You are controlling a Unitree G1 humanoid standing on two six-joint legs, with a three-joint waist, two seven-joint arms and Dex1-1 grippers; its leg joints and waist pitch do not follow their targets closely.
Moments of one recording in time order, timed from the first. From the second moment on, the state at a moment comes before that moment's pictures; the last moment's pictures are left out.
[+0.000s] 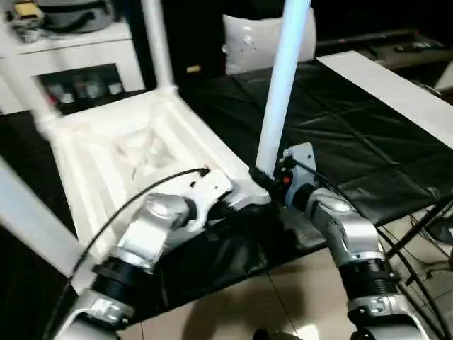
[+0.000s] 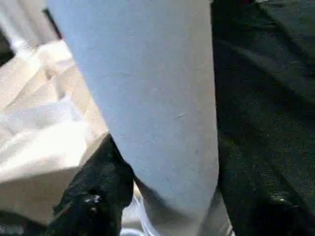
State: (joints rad) left arm -0.46 0.18 -0.29 0.23 0.13 0.55 -0.77; right arm -0.46 -0.05 -0.05 0.37 0.16 0.37 0.49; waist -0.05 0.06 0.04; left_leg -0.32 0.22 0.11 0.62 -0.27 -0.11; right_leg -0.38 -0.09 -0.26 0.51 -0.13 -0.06
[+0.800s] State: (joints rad) left arm -0.47 0.45 -0.36 0.28 0.06 0.22 -1.13; right arm -0.36 -0.48 0.01 0.23 0.35 0.41 1.19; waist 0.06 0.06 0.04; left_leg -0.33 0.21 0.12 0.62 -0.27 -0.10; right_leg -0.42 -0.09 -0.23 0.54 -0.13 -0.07
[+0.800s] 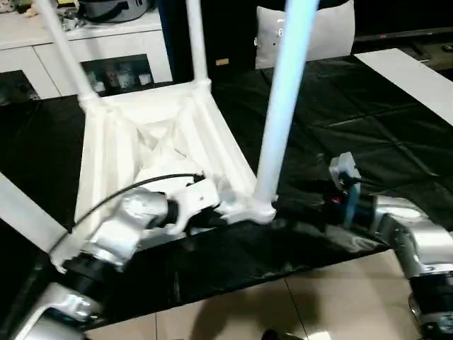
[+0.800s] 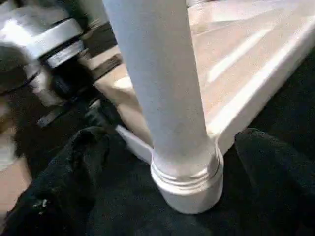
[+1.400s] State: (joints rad) left arm -0.56 0.50 -0.45 0.41 0.06 0.01 -1.36; right arm -0.47 -0.53 0.19 0.35 0.27 0.29 1.45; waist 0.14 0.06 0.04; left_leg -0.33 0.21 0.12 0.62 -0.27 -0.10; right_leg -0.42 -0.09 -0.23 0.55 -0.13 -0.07
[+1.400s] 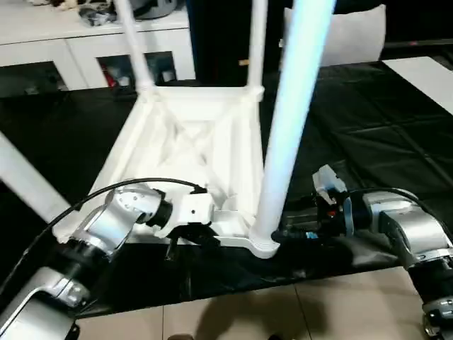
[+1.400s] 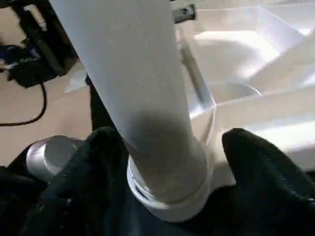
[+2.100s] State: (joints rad) left arm -0.56 0.49 -0.43 0.43 0.04 0.01 -1.37; right arm -0.49 -0.49 0.21 0.43 0.27 0.25 1.50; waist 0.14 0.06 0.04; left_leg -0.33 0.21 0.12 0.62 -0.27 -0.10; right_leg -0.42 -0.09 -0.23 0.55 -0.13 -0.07
